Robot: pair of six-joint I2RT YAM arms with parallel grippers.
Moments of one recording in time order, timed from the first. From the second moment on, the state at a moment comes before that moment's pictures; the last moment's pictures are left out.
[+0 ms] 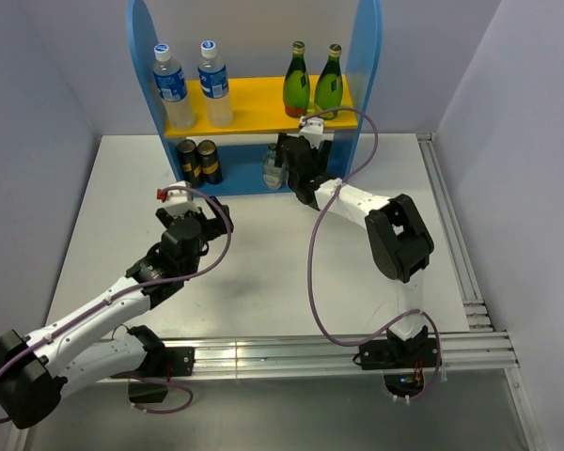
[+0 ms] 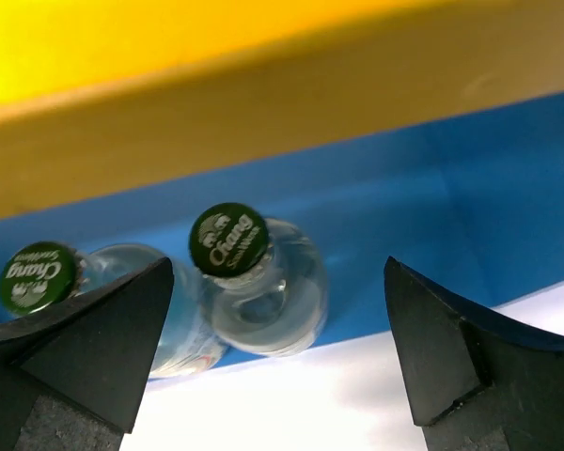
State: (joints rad) left arm -0.72 0.95 0.63 0.07 -0.65 -0.52; right arm 0.57 1.99 1.45 0.17 0.65 0.35
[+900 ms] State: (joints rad) left arm -0.72 0.79 0.89 -0.23 -0.60 -0.52; right arm 1.07 1.17 1.19 -0.29 0.97 0.39
